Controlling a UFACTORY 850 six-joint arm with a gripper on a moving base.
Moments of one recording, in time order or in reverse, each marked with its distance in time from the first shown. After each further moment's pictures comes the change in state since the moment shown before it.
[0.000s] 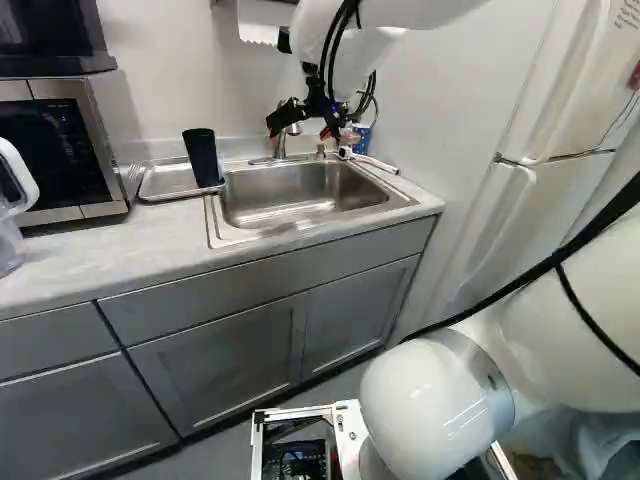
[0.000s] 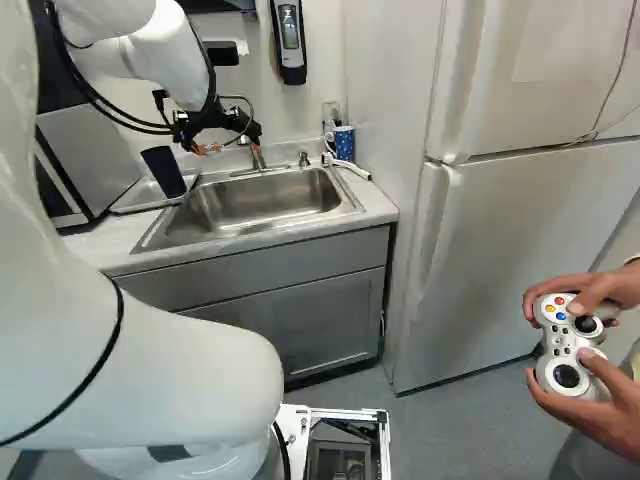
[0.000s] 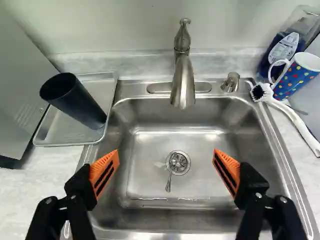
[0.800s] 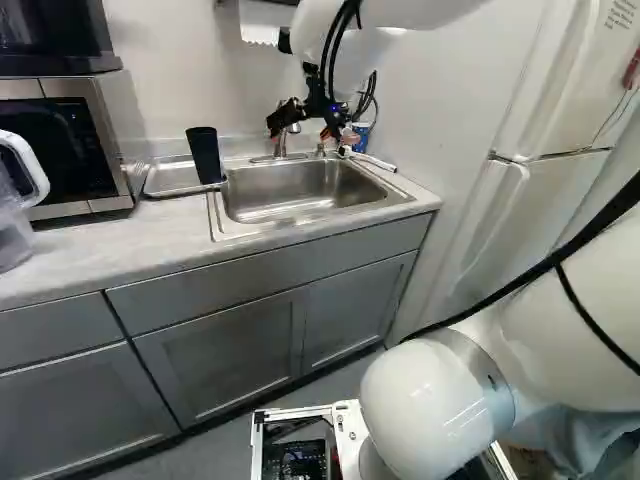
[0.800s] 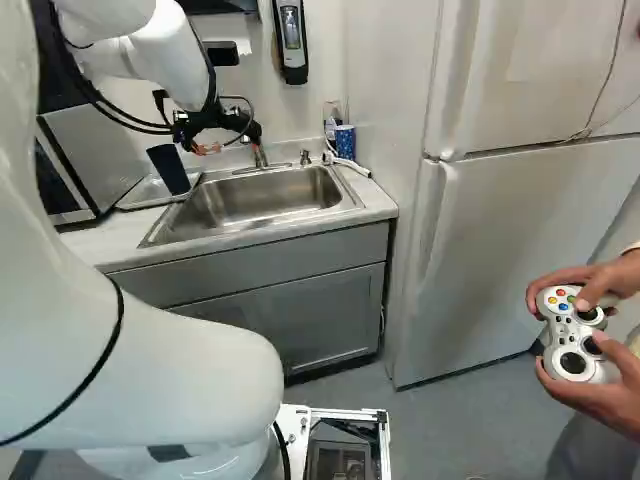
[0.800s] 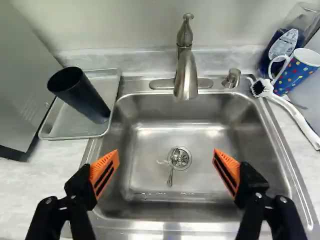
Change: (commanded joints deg) arm 0.0 0.0 0.0 0.0 0.0 0.0
